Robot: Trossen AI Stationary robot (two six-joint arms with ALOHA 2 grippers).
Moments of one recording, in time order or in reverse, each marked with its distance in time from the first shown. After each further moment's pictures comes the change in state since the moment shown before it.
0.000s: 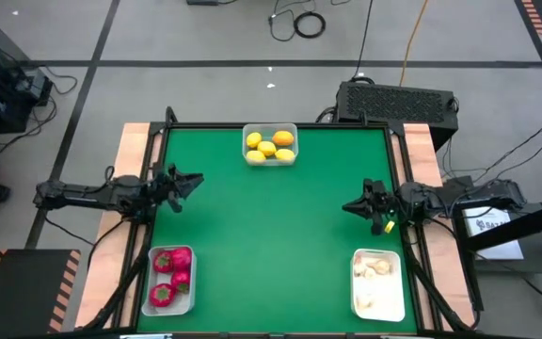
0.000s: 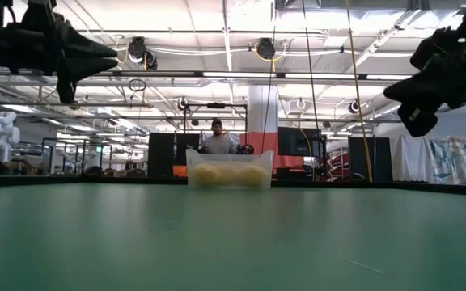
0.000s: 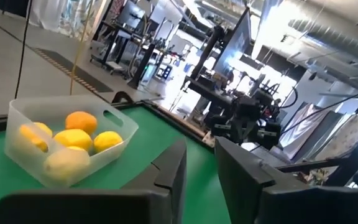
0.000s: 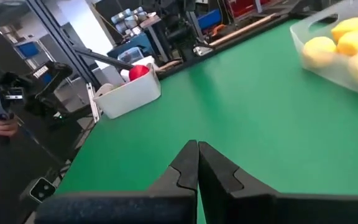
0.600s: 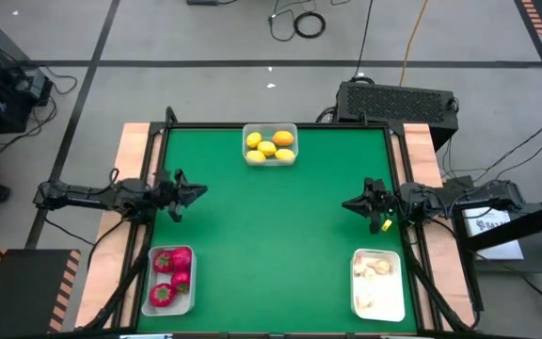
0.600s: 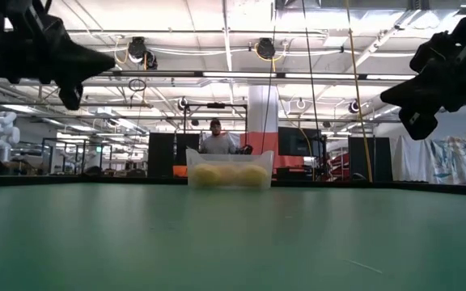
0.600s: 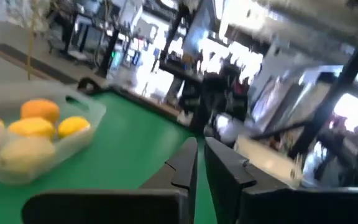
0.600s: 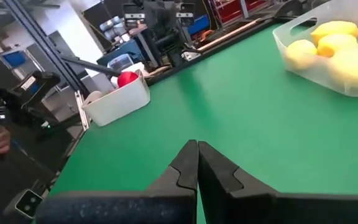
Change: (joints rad) left arm 0.000 0.001 -0.077 0.075 0.167 0.052; right arm 0.000 -0.018 -0.024 0.001 0.051 0.026
